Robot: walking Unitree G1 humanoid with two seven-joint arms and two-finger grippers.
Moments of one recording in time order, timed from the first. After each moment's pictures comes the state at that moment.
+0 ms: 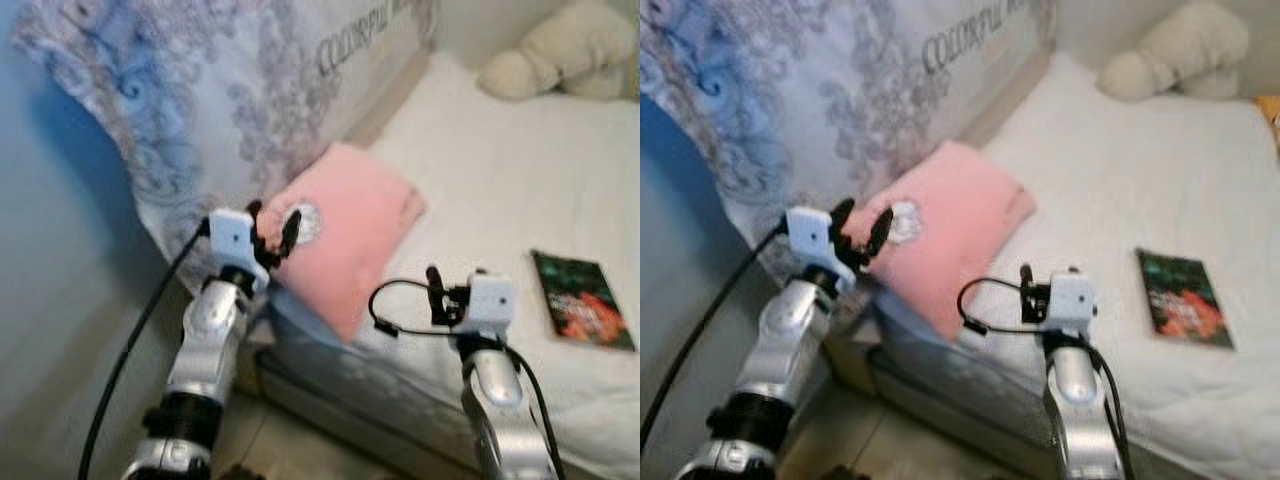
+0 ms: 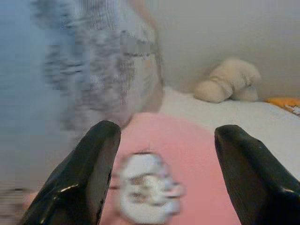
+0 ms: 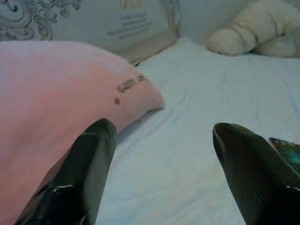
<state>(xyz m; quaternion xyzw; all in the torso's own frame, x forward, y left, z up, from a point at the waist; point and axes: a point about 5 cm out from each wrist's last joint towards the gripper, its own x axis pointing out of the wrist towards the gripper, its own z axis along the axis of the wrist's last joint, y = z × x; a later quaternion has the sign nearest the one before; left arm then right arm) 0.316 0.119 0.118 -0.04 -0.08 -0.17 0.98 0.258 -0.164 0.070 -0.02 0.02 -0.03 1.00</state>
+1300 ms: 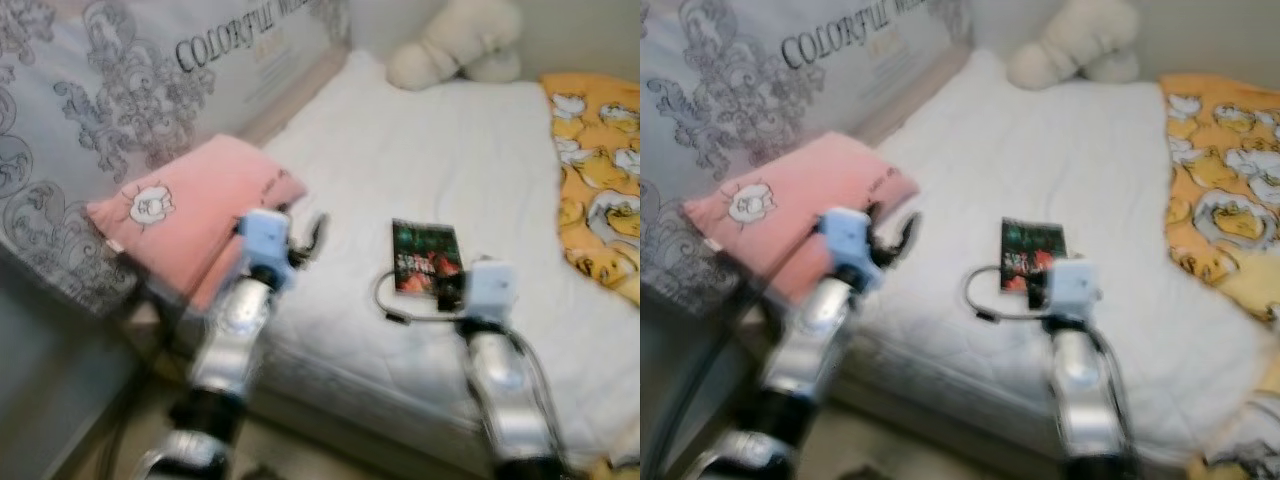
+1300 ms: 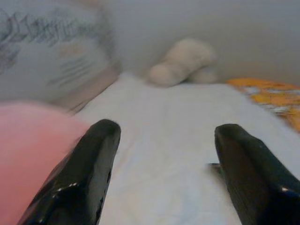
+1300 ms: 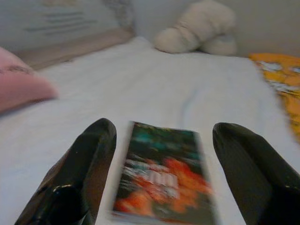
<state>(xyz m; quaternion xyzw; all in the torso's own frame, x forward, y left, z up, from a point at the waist) 0.319 0.115 0.109 -0.02 -0.05 -0.14 0.99 0.275 -0.152 0.075 -0.03 0.01 -0.01 1.00</state>
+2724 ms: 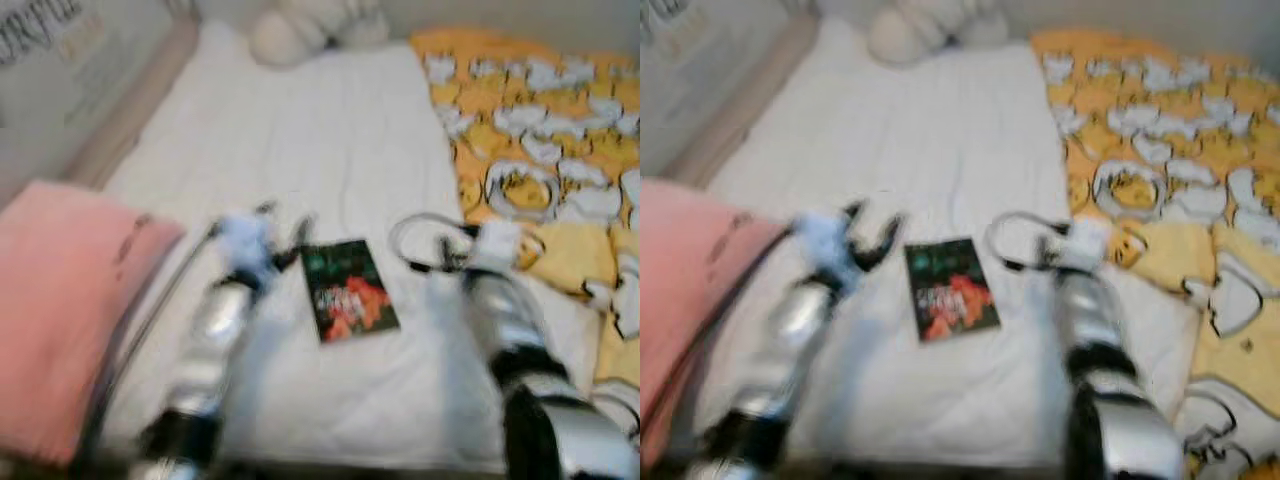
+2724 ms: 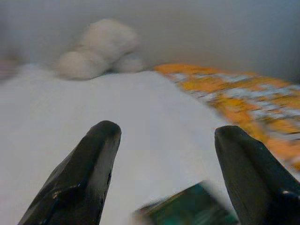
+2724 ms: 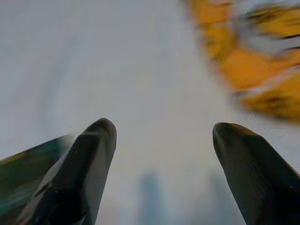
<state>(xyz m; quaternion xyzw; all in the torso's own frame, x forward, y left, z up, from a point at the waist) 0.299 0.128 0.116 -0.01 -0.05 -0.15 0.99 0.351 -0.180 0.065 0.10 0.16 -0.07 0.98</state>
